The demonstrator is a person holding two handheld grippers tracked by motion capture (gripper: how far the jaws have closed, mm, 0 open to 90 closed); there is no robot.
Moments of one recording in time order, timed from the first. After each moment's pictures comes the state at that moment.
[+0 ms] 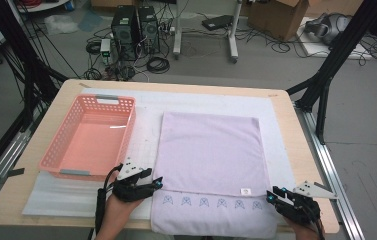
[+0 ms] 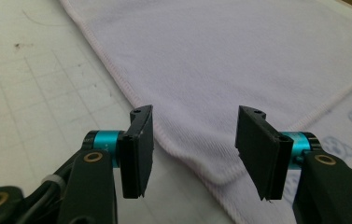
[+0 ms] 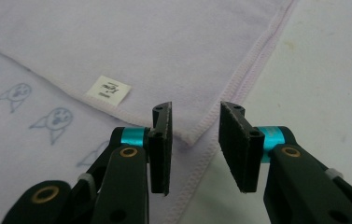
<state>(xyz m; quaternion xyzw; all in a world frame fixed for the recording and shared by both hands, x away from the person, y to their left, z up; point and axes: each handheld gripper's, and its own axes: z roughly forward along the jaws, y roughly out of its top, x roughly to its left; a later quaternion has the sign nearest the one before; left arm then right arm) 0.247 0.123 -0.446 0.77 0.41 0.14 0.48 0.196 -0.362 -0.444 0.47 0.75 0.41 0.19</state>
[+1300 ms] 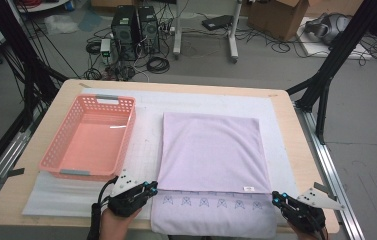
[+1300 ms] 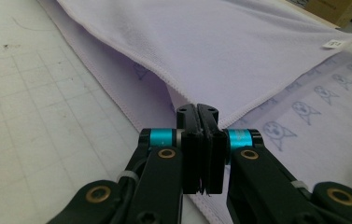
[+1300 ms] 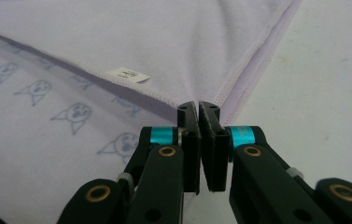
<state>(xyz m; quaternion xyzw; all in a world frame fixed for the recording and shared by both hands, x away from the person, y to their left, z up) 0.208 0.122 -0.436 0.75 0.40 0.14 0.50 0.175 -0.362 -0.437 0.46 0.75 0.42 0.22</state>
